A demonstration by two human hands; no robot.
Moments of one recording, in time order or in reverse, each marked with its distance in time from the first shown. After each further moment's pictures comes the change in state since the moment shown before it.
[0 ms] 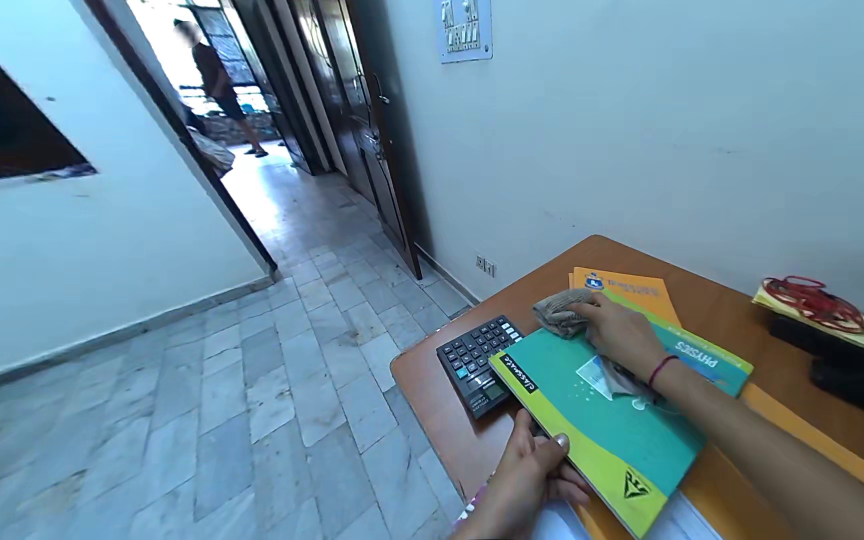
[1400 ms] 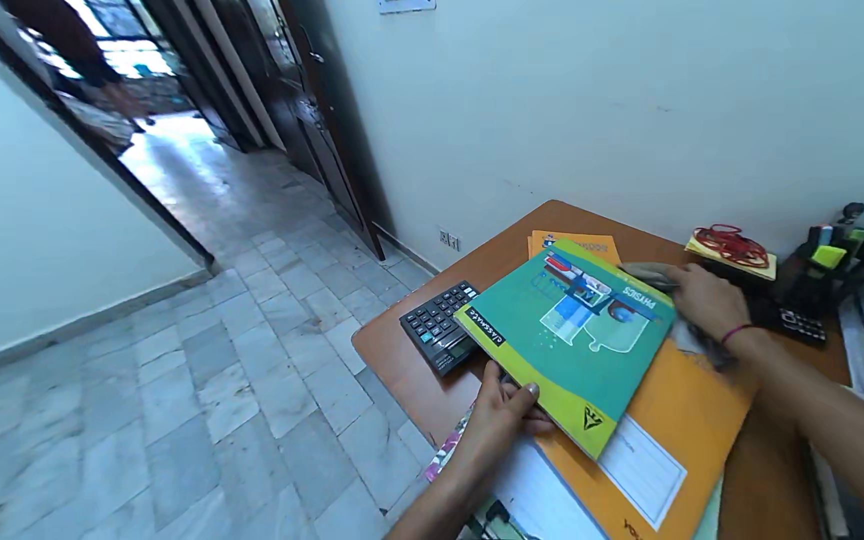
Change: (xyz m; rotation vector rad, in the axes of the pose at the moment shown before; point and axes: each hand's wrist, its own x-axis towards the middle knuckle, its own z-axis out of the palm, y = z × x) left_hand -0.003 -0.002 0.008 0.153 0.026 0.059; right_hand -0.092 0.128 -0.028 -0.101 0.160 0.445
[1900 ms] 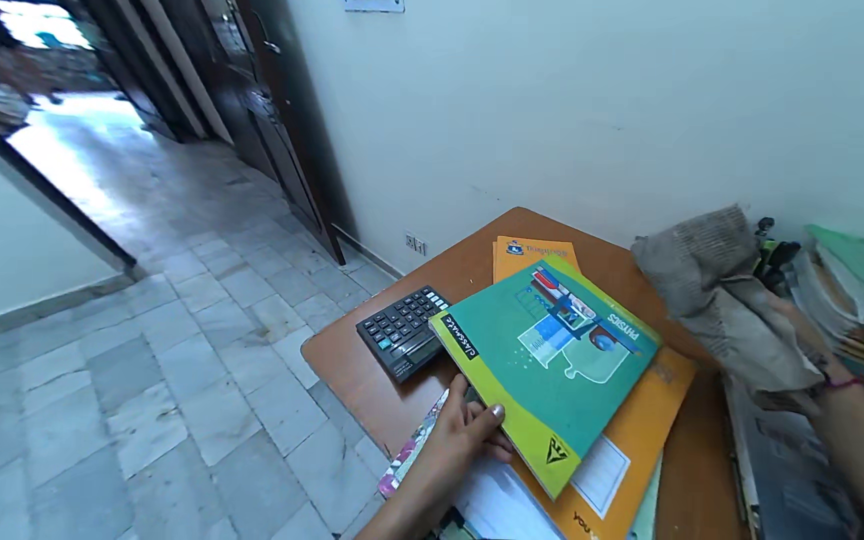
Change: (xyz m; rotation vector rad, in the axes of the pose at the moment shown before) left_hand -0.014 -0.006 -0.003 0.039 -0.120 0.019; right_hand -0.070 0.045 -0.090 0.855 0.091 0.295
